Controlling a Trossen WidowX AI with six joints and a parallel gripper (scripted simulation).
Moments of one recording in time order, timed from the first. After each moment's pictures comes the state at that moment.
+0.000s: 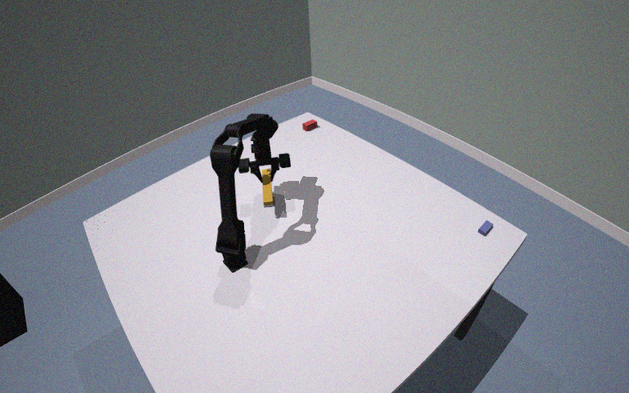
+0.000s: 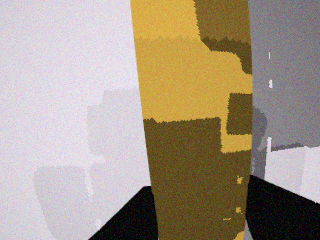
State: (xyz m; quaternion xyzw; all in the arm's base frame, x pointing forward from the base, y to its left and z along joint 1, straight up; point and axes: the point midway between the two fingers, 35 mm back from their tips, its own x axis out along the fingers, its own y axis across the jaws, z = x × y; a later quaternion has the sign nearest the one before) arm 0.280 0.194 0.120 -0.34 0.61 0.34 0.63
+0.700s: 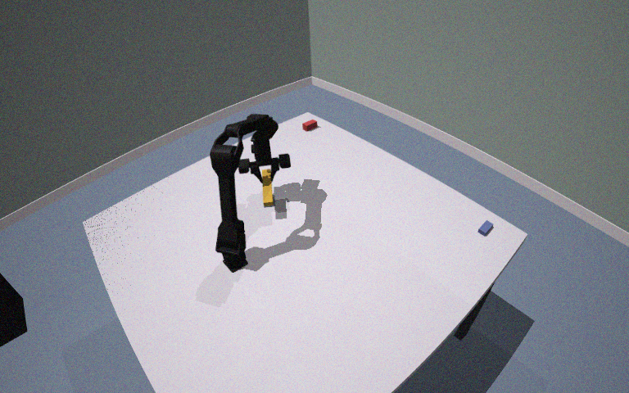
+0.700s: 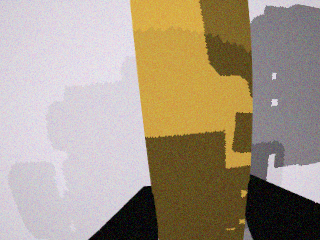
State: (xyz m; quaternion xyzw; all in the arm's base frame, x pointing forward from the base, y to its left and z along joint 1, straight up) arm 0.280 0.194 0.118 -0.34 0.61 0.34 0.63
